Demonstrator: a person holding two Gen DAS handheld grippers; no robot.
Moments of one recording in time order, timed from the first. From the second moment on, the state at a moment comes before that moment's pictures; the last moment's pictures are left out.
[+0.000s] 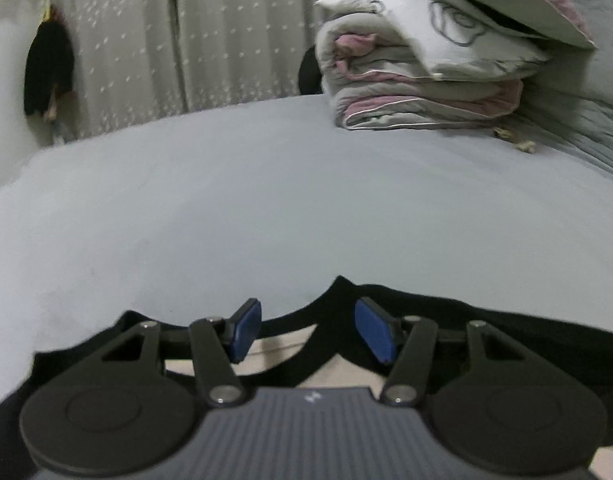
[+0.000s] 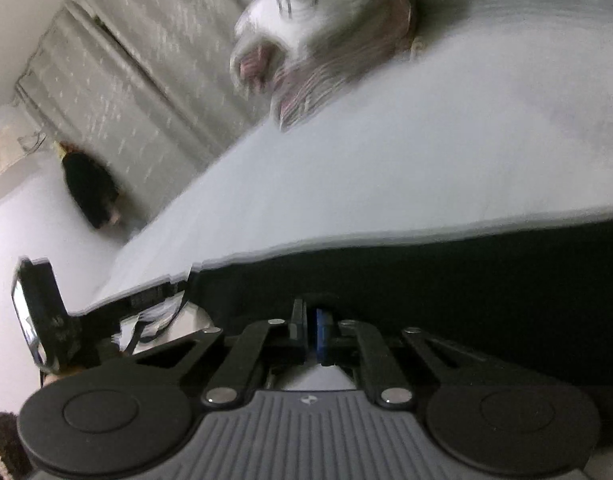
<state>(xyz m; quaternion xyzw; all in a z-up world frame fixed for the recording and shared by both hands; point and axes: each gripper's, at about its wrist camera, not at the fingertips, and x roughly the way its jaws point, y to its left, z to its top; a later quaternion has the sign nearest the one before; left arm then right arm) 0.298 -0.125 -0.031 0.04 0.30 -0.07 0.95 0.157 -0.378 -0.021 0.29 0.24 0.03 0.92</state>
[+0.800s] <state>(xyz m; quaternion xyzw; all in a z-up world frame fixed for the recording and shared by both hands) 0.139 -0.198 -0.018 0.13 0.36 -0.19 0.91 0.165 -0.435 -0.018 0.29 0.37 0.13 0.87</state>
